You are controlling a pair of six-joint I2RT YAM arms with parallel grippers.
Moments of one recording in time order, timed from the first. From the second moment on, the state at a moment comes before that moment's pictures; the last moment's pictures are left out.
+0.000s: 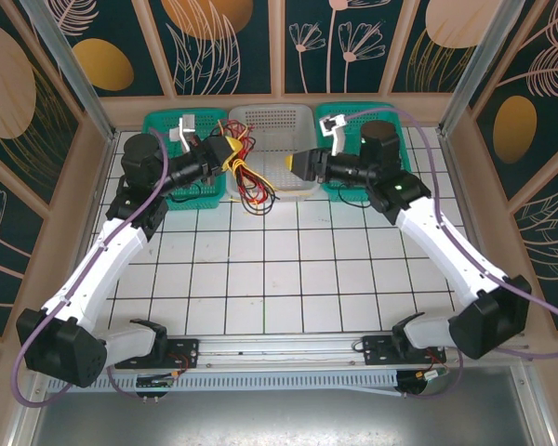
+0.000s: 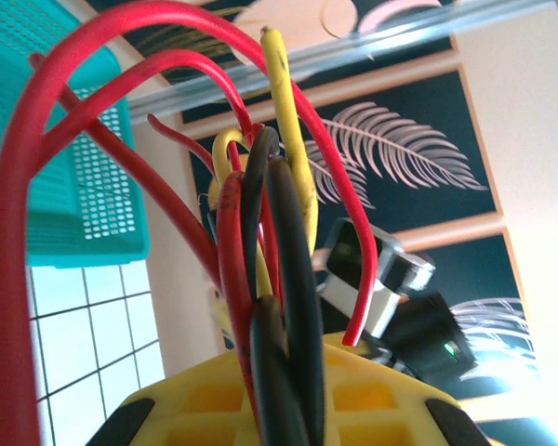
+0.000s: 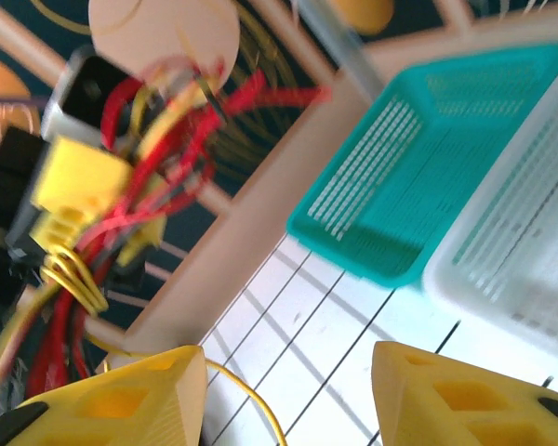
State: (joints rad) left arm -0.31 1.22 1.11 0.12 0.75 -1.33; right arm 0.49 1.35 1.27 -0.21 -0.71 0.51
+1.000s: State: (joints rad) left arm -0.31 1.22 1.10 0.30 0.86 -1.39; right arm 0.54 1.33 1.12 -0.05 -0.93 0.63
